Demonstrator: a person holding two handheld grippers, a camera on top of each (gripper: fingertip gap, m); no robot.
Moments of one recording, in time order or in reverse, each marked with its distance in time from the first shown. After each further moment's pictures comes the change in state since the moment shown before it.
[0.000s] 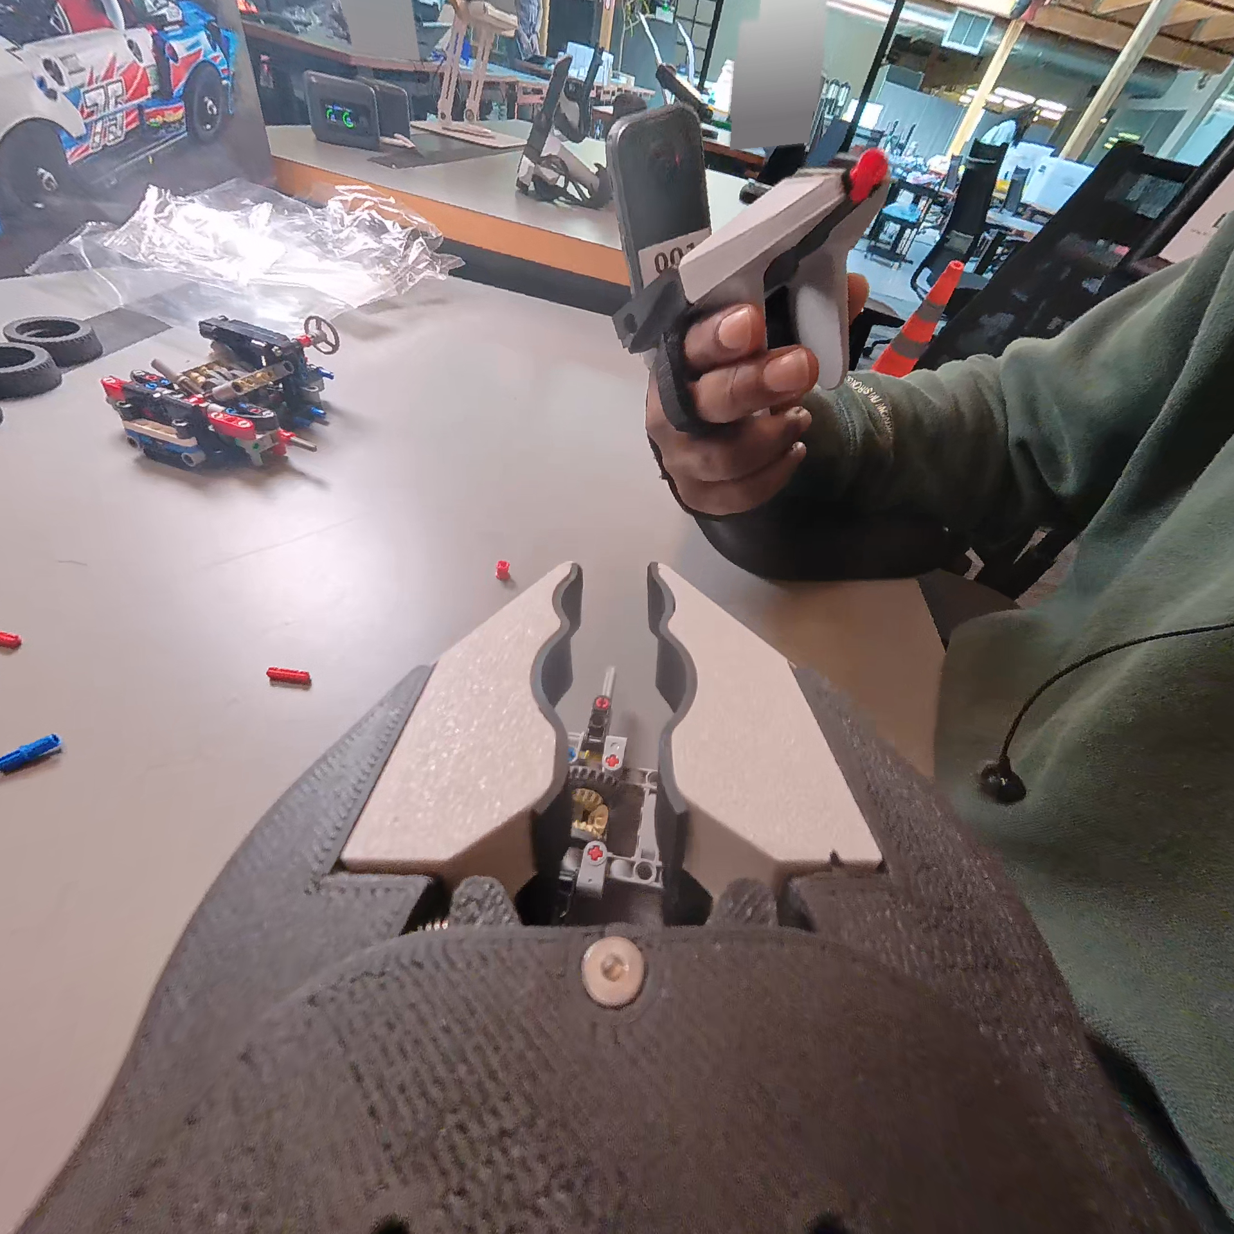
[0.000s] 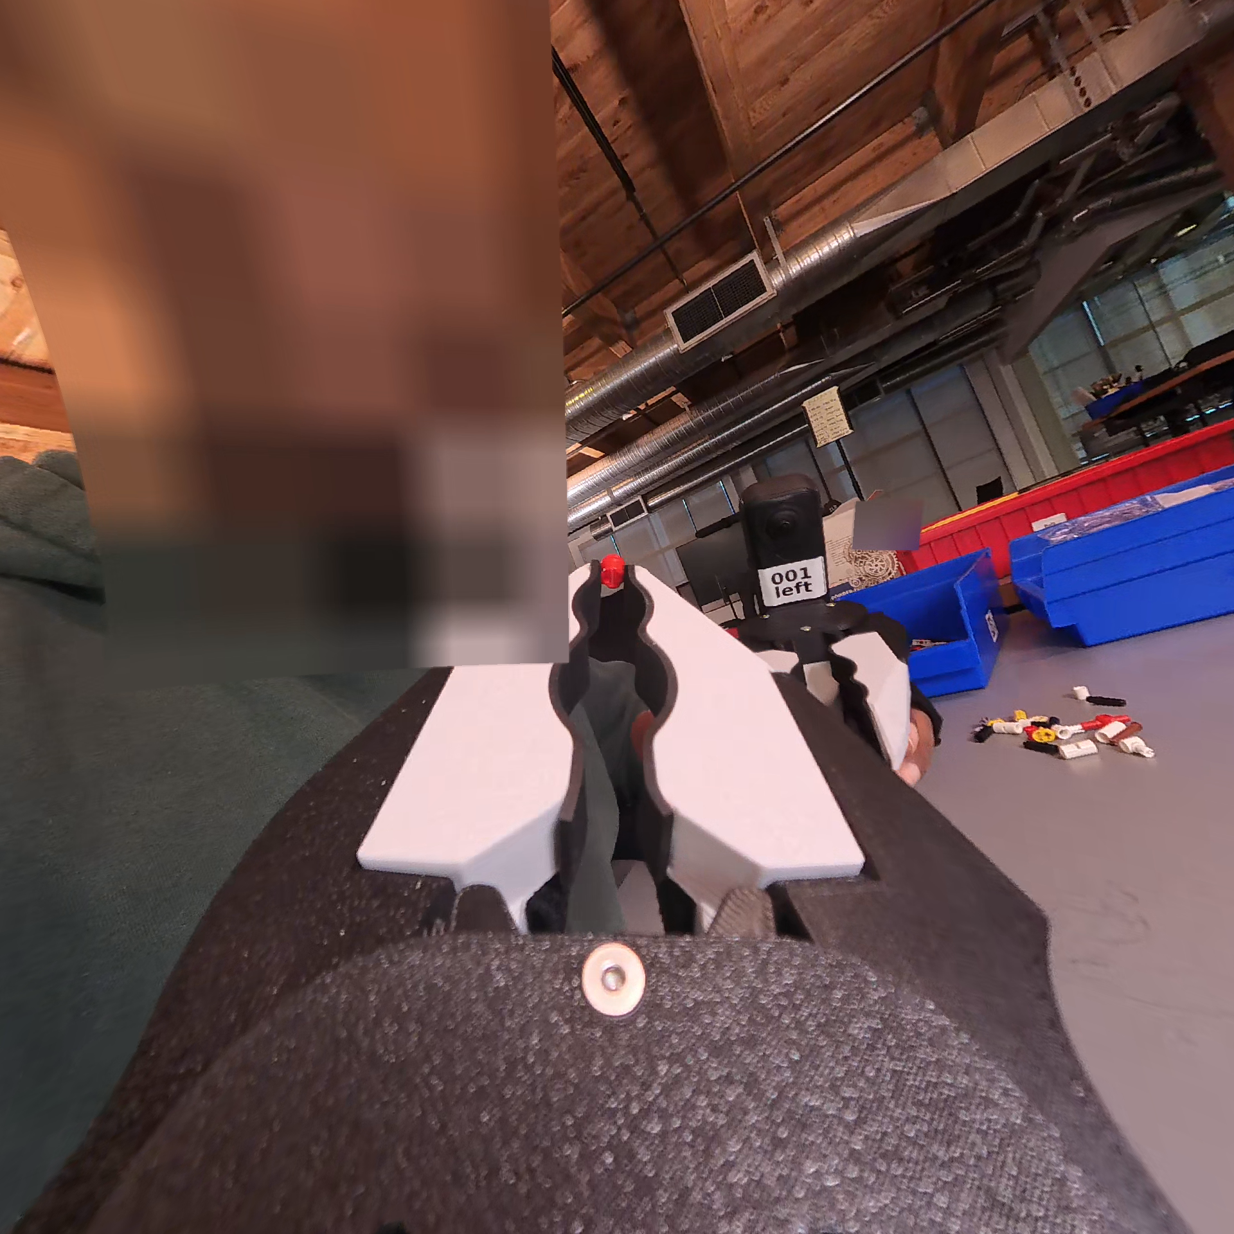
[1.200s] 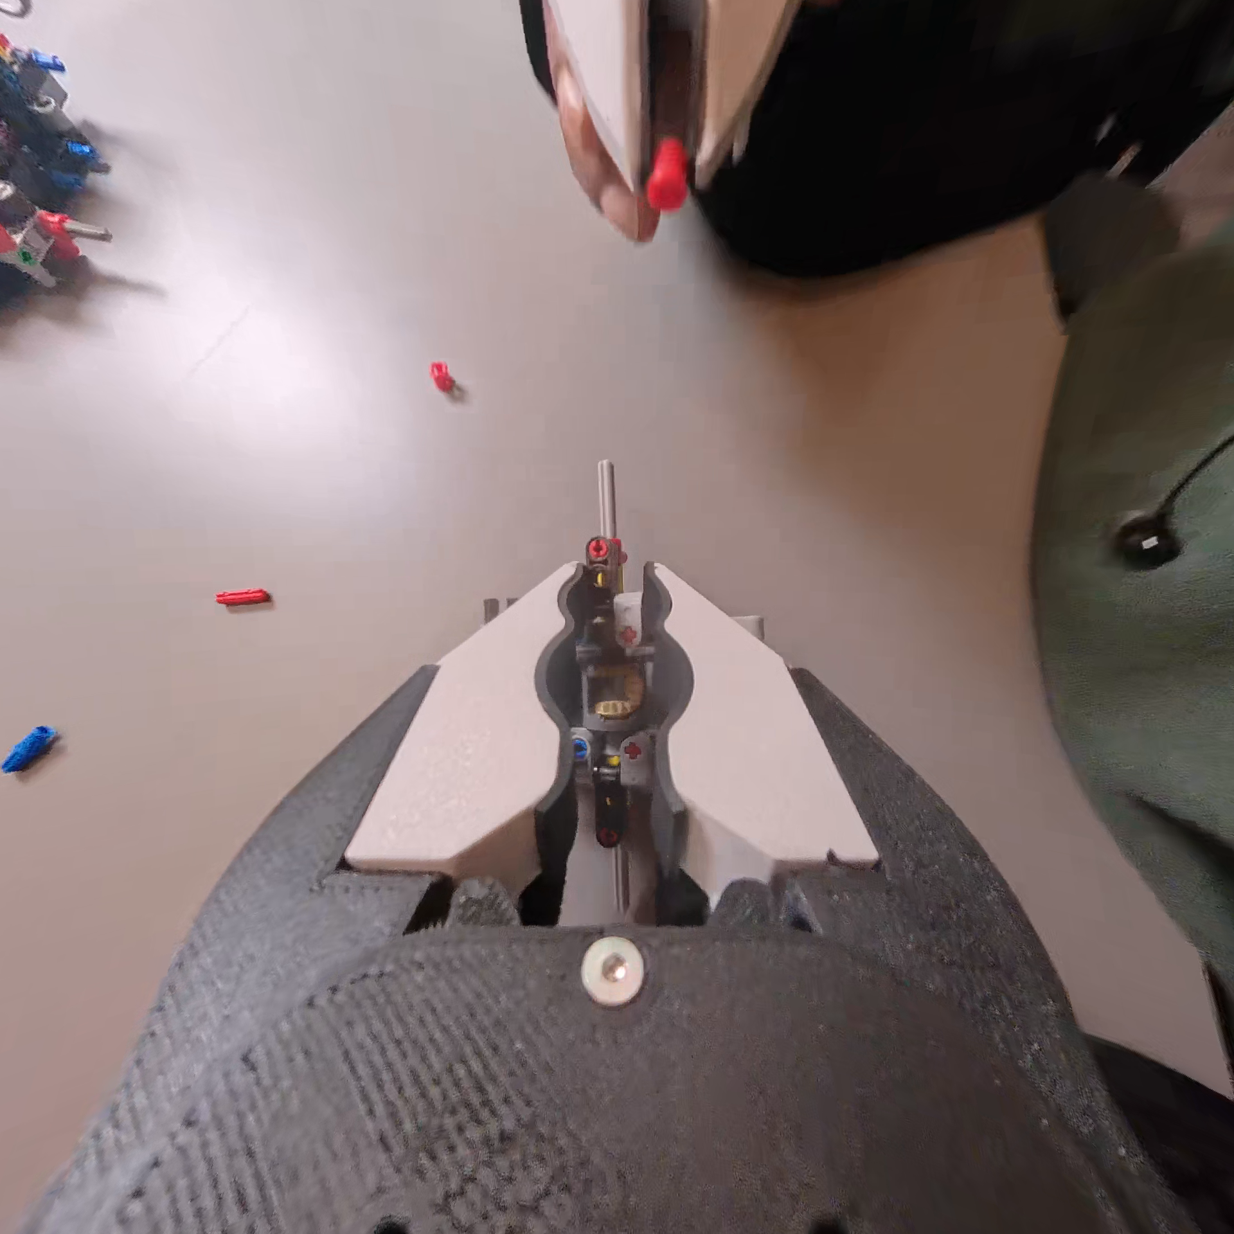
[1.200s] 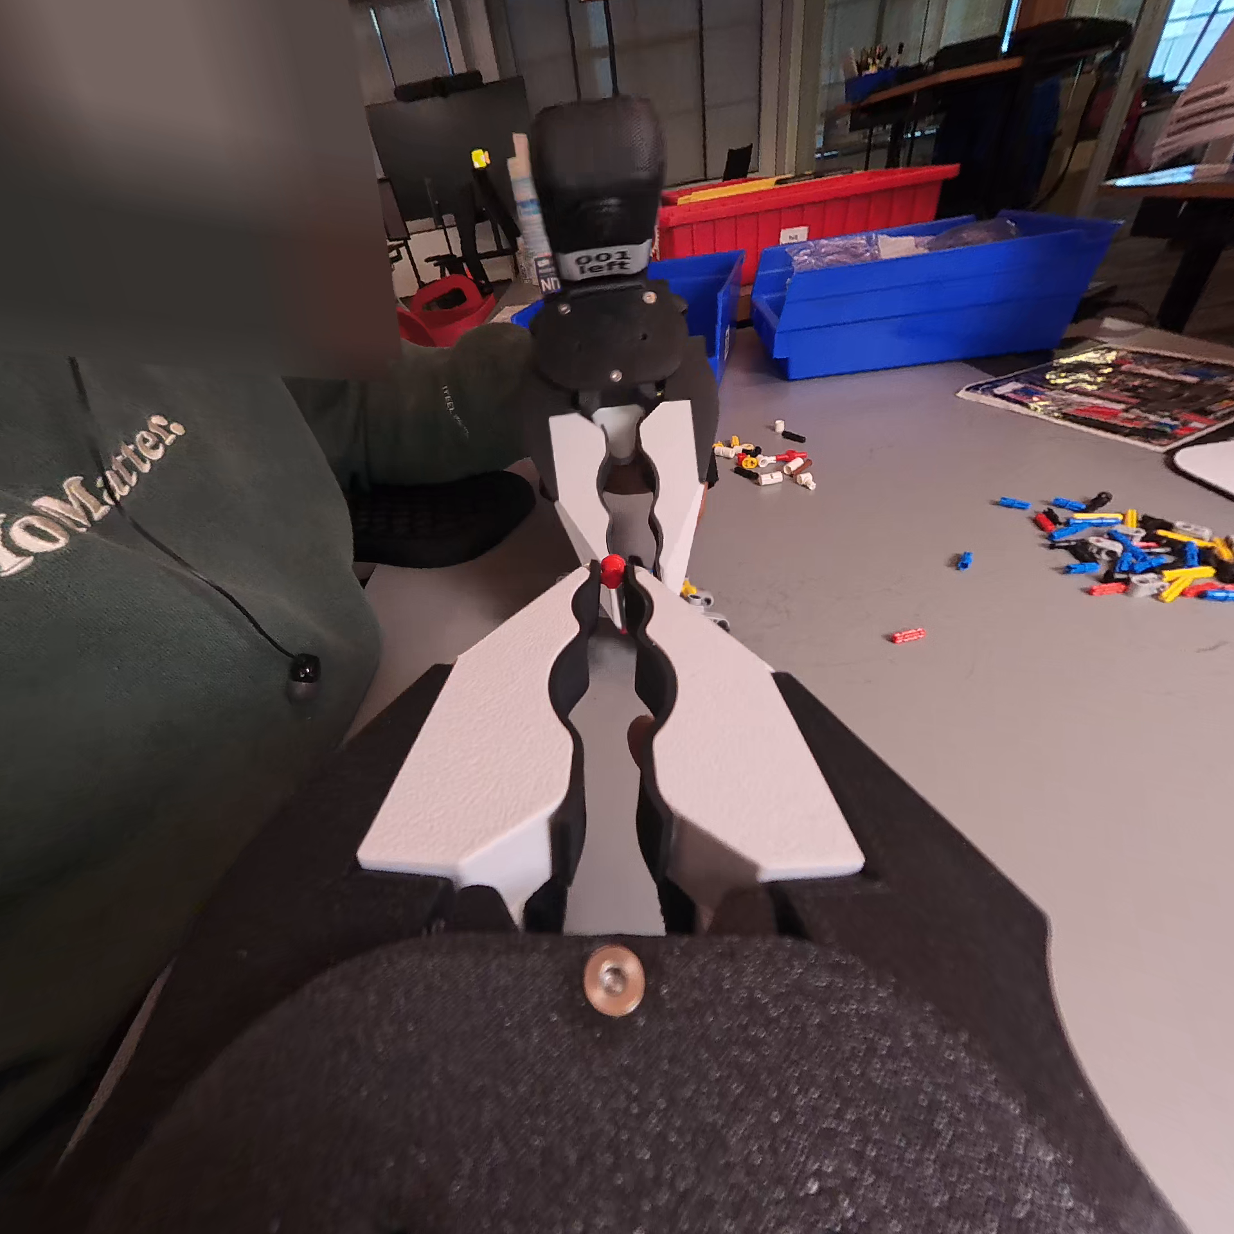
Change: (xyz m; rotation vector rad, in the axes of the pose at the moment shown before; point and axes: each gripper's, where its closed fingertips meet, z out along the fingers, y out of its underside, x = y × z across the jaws) left arm 0.000 0.058 0.007 -0.501 0.080 0.186; right arm 0.053 0.060 -0.039 -0.598 0.411 -0.351
